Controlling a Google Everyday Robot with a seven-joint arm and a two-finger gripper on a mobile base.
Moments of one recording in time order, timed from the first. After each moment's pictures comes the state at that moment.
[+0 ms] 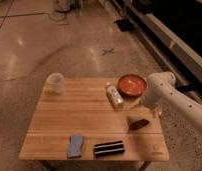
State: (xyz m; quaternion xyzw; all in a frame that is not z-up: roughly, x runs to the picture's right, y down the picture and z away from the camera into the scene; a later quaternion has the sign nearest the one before) arm 0.257 0.150 0.850 -0.27 -0.24 -0.48 0.80
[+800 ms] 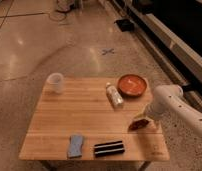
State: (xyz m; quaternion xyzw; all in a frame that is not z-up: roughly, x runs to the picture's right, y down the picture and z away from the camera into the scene) arm 0.265 0.193 0.836 -0.26 -0.26 -0.46 0.81
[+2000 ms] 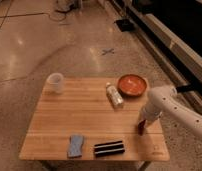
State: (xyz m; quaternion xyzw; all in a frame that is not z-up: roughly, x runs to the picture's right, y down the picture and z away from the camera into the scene) arm 0.248 0.190 0.825 -0.25 -0.25 -0.48 0.80
